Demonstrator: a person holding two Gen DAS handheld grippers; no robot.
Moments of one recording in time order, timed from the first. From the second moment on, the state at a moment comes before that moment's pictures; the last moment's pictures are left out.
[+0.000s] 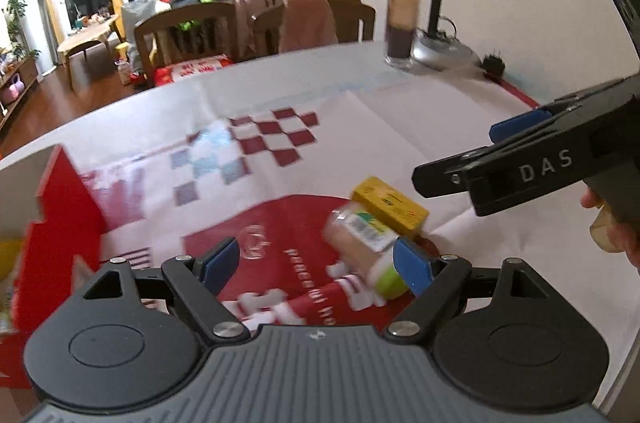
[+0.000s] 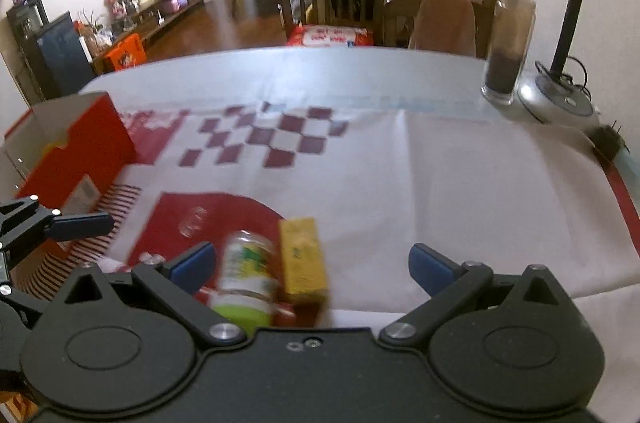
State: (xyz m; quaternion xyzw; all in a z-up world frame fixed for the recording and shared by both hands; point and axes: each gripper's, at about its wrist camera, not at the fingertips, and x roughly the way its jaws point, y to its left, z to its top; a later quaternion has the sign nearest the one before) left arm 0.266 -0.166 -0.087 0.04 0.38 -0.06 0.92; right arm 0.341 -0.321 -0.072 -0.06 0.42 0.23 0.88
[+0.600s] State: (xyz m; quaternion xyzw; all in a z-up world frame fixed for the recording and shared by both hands) left arm 0.313 -0.218 -0.133 0.03 0.44 0.00 0.90; right arm 0.389 -0.312 -0.126 -0.10 0.48 0.26 0.83
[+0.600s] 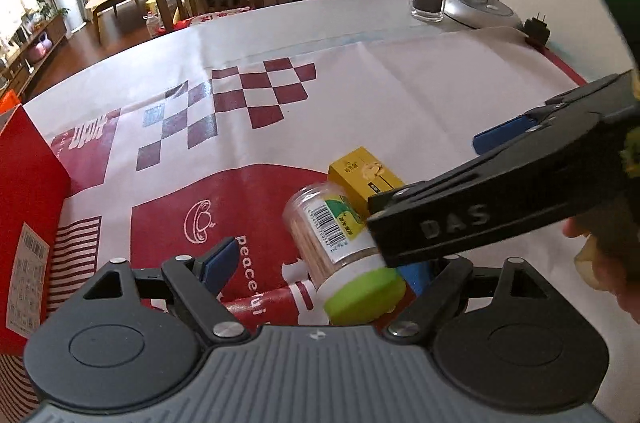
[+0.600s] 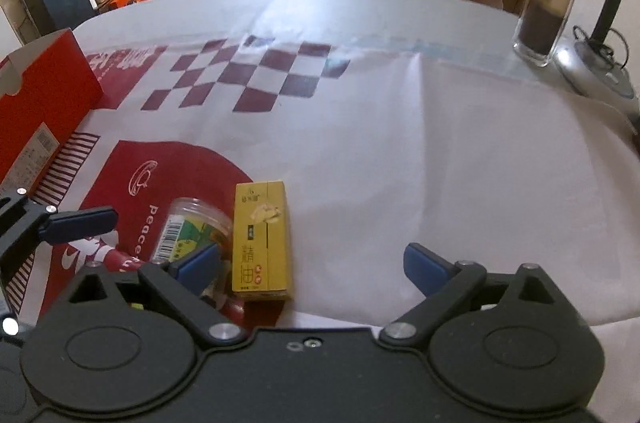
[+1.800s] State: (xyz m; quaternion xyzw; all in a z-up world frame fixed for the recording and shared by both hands) left arm 0.316 -0.178 -0.135 -0.04 0.46 0.02 0.89; right arm 0.385 -0.286 -0.126 -0.10 0.49 0.27 0.82
